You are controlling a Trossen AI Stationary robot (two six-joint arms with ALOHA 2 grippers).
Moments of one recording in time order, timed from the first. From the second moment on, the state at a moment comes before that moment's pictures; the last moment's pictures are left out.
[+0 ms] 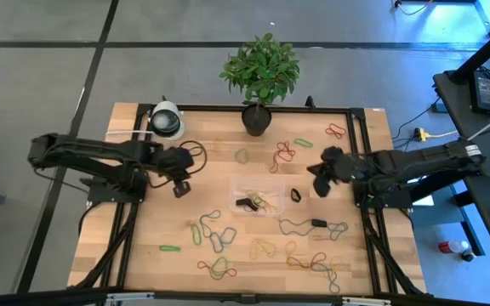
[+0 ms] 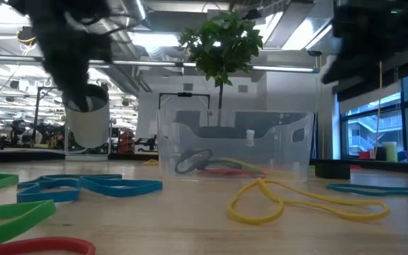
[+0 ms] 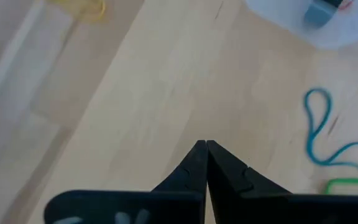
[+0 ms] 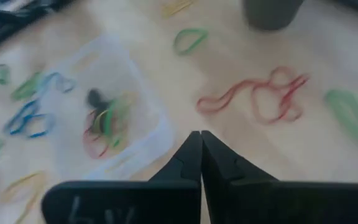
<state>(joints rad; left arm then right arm) 0.07 0.99 0.65 -0.74 -0.06 -0.42 0.13 0.82 0.63 -0.55 0.40 0.67</state>
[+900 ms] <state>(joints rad) 0.21 0.85 0.52 -0.65 -0.03 -0.28 -0.48 1.81 1.21 -0.80 0.16 0.62</state>
